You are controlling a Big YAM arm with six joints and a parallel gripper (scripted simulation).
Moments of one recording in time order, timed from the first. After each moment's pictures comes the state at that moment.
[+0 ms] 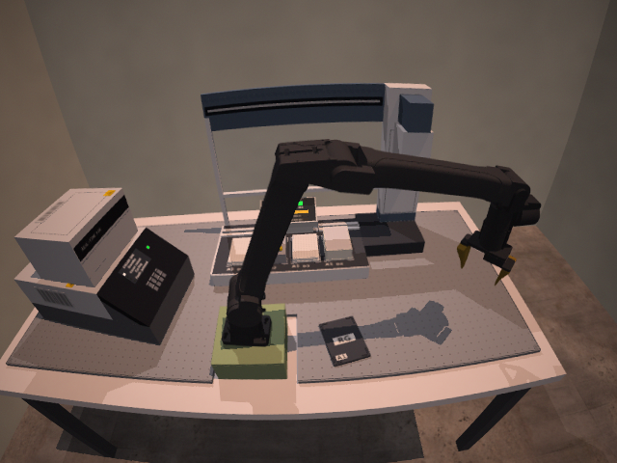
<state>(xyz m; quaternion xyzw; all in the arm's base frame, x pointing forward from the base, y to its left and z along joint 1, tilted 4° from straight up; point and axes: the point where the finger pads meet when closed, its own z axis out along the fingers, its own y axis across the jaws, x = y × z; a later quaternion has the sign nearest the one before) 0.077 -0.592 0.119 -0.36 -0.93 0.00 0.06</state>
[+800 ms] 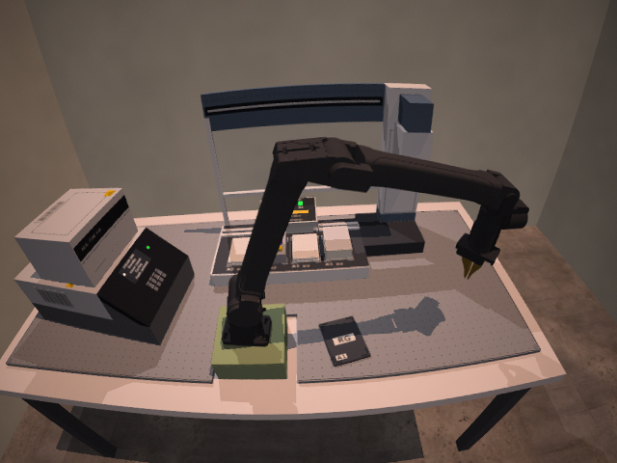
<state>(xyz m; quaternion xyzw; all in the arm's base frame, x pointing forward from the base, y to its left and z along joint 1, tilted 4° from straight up) 0.091 -0.569 0.099 -0.34 -0.94 -0.03 0.07</state>
